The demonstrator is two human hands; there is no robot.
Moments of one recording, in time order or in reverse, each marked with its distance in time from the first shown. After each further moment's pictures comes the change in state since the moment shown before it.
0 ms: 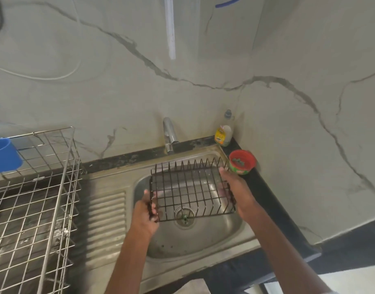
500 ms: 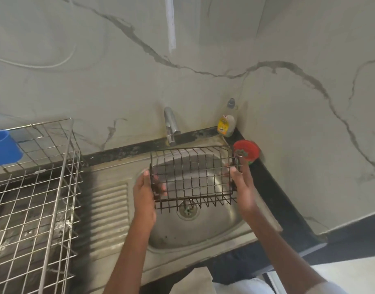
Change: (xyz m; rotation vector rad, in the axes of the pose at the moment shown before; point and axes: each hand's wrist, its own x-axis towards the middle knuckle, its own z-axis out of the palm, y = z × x) left_hand 0.001 0.004 0.013 0.370 0.181 0.355; right_hand 0.005 0.048 0.003 0.166 0.026 -0.351
